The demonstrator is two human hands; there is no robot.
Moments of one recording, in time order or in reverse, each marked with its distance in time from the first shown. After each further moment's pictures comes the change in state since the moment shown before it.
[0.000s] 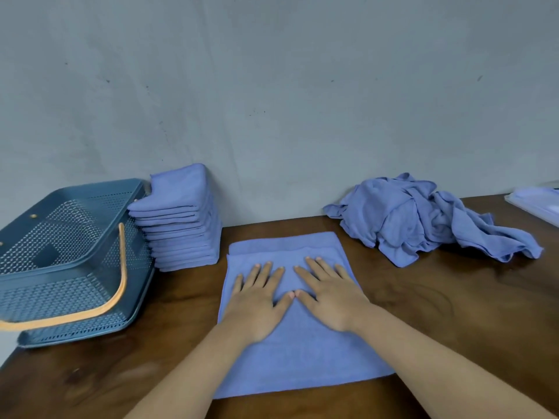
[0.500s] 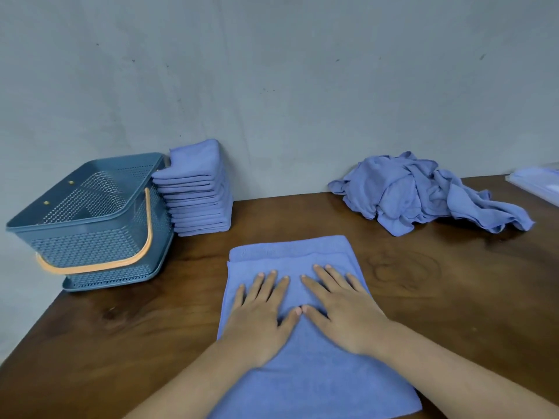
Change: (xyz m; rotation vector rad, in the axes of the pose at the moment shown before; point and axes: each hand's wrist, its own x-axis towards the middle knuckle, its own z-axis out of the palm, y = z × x) left_hand -0.141 0.040 0.012 -0.008 0.008 -0.013; right_hand -0.131 -0.043 0.023 0.004 0.049 -0.049
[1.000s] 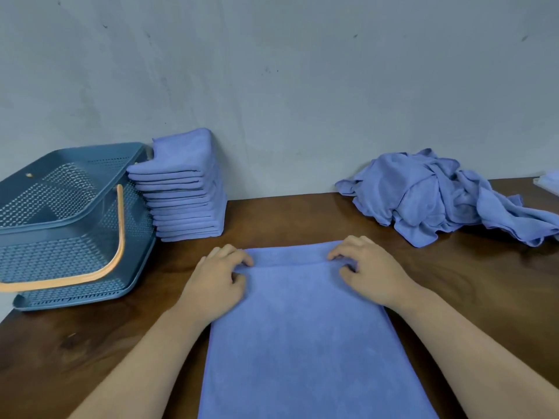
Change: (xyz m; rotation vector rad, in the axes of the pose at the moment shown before) left_hand 0.090 -0.099 -0.037 -0.174 0.239 0.026; right_hand 0.088 0.082 -0.033 0.252 0.280 -0.011
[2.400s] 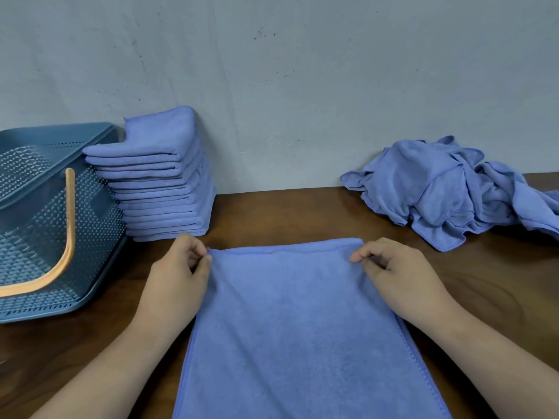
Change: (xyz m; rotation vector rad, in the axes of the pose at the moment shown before) left_hand 0.015 -0.008 0.008 -0.367 0.332 -0.339; right_hand 0.006 0.020 0.016 0.322 0.206 0.197
